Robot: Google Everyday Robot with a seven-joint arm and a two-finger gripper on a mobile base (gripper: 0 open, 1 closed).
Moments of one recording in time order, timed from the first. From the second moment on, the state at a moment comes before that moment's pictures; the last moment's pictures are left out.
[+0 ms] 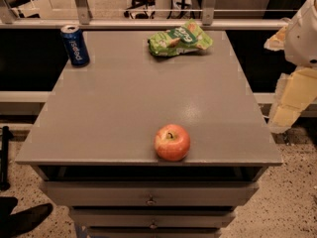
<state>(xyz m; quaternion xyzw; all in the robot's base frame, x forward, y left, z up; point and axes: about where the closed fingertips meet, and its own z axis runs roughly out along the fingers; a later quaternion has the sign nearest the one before) 0.438 -0.216 0.977 -0.60 0.78 -0.04 0.16</state>
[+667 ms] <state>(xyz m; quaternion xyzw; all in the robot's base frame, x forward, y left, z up) 0.442 -0.197 0.955 -0.60 0.78 0.01 0.17</state>
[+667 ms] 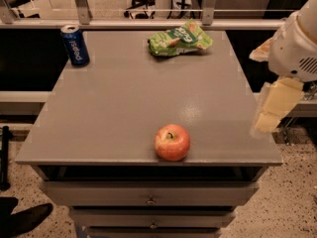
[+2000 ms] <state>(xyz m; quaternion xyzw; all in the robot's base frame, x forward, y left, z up) 0.414 -0.031 0.866 -0.57 0.72 0.28 0.27</state>
